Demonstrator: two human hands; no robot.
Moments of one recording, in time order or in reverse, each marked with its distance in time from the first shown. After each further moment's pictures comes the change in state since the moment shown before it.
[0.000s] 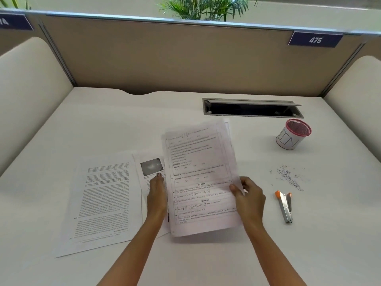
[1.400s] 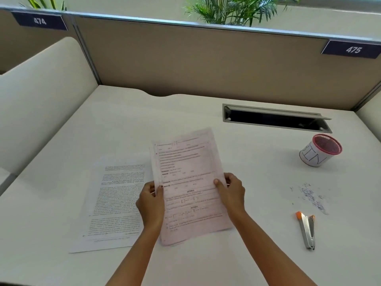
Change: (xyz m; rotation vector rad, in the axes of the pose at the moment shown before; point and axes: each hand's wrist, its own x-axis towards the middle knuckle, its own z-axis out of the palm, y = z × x) left_hand 0.013 0.004 -0.032 0.169 0.425 0.172; right_hand 0.031 -0.024 0.083 -0.009 -0.224 0.026
